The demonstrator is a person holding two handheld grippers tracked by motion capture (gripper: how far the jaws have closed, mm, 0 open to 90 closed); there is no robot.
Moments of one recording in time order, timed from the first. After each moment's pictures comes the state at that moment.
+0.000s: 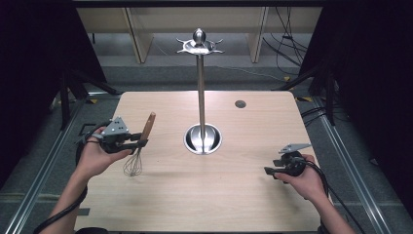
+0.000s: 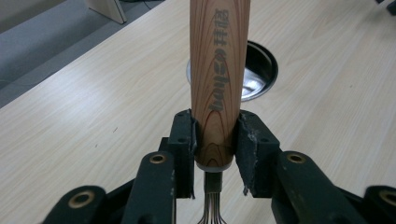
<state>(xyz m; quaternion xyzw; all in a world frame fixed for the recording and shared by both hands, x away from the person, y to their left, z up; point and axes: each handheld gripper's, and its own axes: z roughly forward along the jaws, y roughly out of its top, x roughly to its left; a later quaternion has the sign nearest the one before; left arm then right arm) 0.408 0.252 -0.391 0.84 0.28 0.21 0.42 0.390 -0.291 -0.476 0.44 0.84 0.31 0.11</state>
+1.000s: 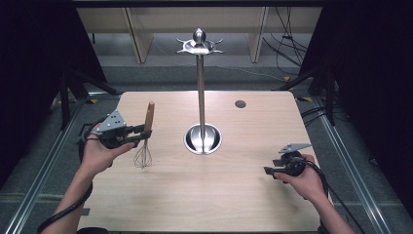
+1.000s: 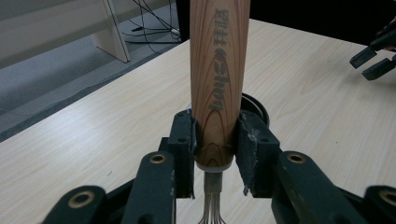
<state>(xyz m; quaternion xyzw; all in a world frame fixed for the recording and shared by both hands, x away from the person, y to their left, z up) 0.409 0.243 -0.378 0.79 0.29 0.22 0.50 0.389 -0.290 -0.476 0.45 0.83 0.31 0.11</state>
